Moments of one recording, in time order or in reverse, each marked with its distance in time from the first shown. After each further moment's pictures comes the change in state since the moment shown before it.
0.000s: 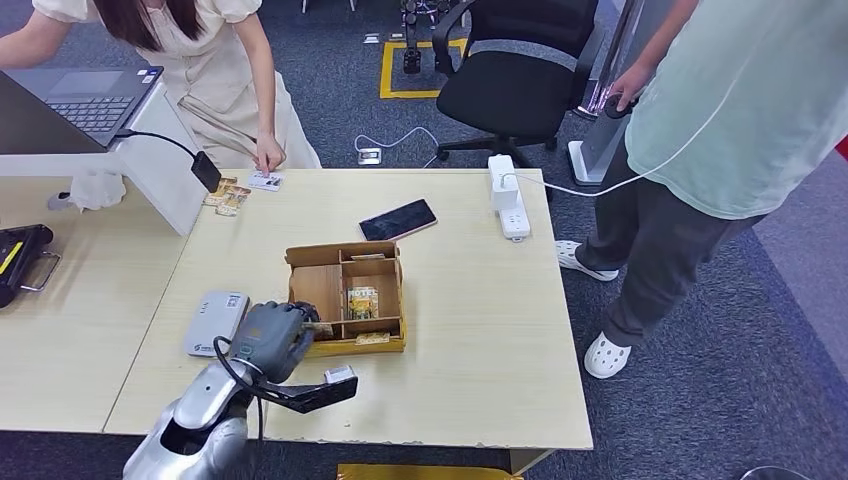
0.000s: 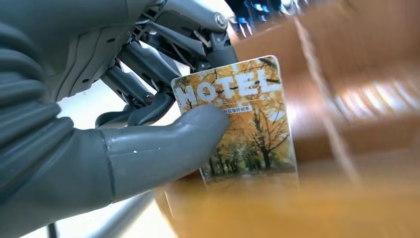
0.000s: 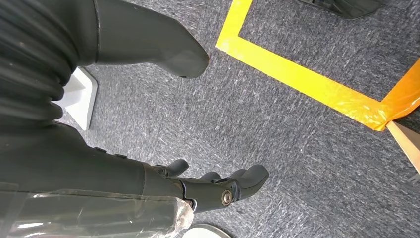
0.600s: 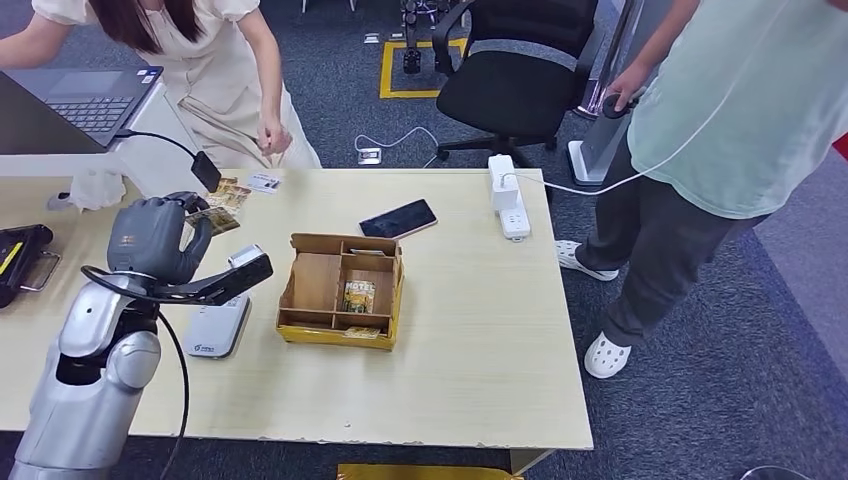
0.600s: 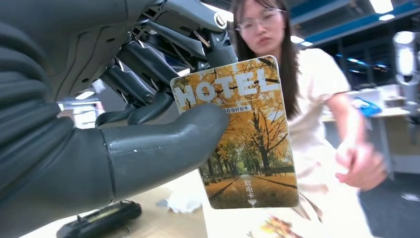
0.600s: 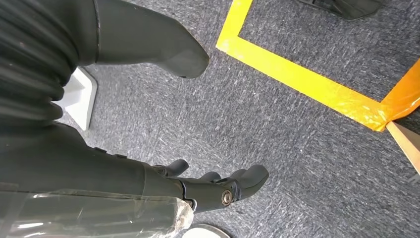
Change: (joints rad) left arm -0.179 0.085 0.242 -0.152 0.046 -0.049 0.029; right arm 0.001 0.000 -0.006 0.000 0.004 0.001 -0.005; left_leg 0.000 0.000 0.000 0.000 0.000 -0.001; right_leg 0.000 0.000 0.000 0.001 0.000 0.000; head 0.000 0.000
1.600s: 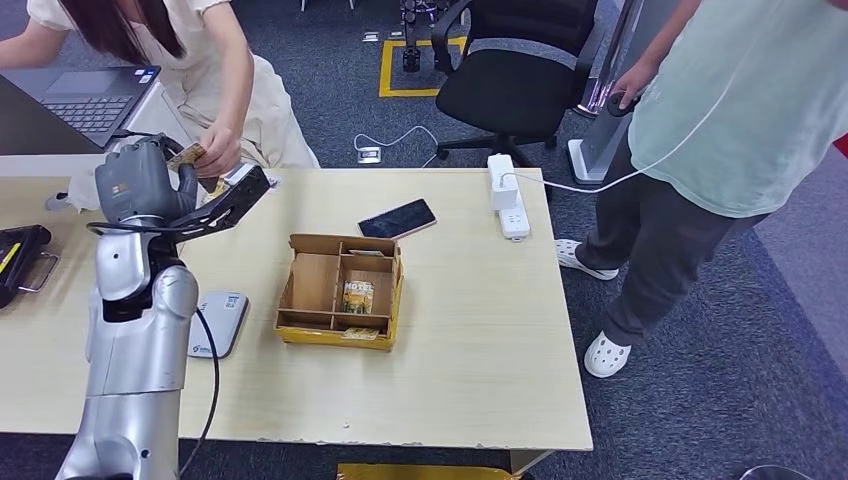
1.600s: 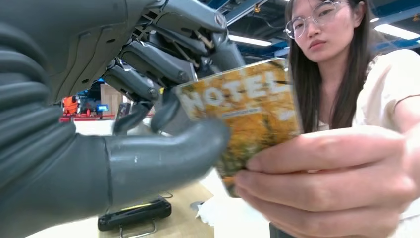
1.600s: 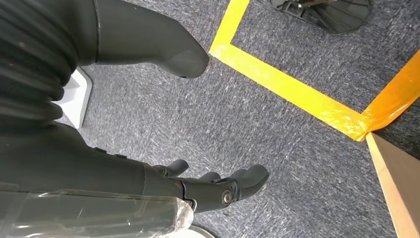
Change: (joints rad) left arm -0.219 -0.301 0.221 0.219 -0.312 0.100 0.129; right arm -0.030 0.022 0.055 0.000 -0.017 0.030 0.032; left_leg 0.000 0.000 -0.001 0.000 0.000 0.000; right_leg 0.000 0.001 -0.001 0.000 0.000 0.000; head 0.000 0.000
